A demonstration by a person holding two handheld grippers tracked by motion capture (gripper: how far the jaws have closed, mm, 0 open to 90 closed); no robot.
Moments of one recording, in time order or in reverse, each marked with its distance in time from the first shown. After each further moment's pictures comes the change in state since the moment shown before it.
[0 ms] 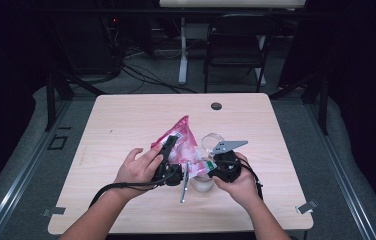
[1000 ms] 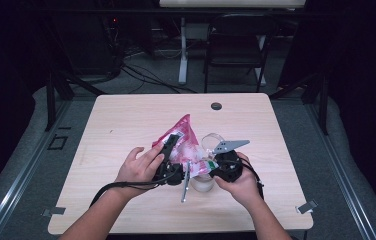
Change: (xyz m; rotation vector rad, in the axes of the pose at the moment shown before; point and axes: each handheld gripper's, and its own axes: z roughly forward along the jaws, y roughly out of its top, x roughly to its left) left arm 0.003 0.003 0.000 -0.007 0.010 -0.003; right arm -0.002 0.000 -0.003 0.003 0.004 0.002
